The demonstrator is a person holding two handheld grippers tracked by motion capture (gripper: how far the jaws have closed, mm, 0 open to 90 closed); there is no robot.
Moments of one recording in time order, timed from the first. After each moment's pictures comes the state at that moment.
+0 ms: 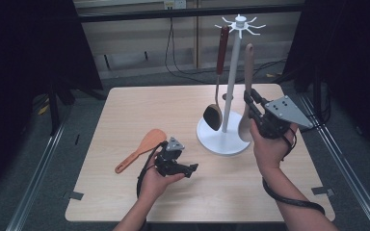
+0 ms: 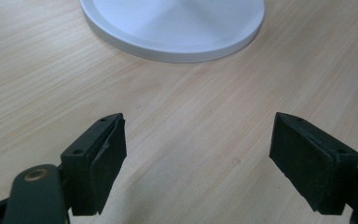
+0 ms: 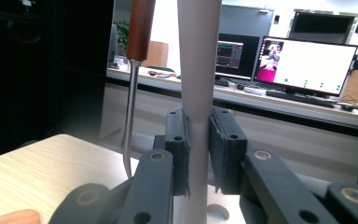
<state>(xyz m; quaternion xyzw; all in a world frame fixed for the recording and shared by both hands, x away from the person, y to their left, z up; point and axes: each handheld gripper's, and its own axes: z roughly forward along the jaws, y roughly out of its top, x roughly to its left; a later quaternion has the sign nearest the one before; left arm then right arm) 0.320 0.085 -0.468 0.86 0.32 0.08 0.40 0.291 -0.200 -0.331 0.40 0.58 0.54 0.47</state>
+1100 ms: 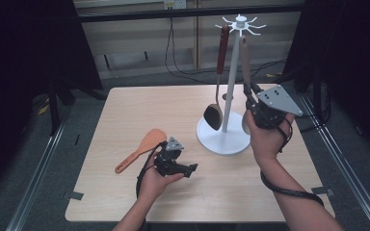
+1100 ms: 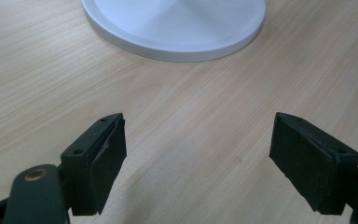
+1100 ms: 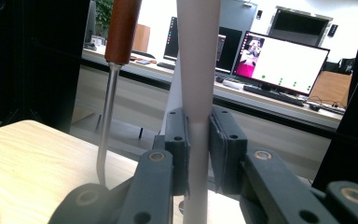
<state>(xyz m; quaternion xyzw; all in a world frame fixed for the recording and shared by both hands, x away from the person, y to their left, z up) 0.320 0.086 -0.469 0.86 0.32 0.08 0.39 0.306 -0.192 -0.315 0.40 0.60 0.48 0.50</state>
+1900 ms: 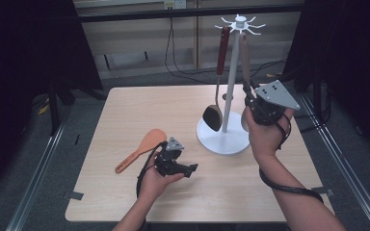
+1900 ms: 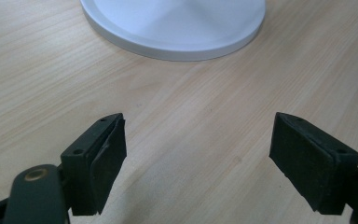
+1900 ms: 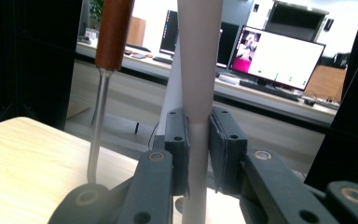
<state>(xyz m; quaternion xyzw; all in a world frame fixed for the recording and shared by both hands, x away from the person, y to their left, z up) 0.320 0.085 -0.470 0.86 0.32 0.08 0.40 0.312 -0.189 -0.307 0.42 0.60 0.46 0.50</state>
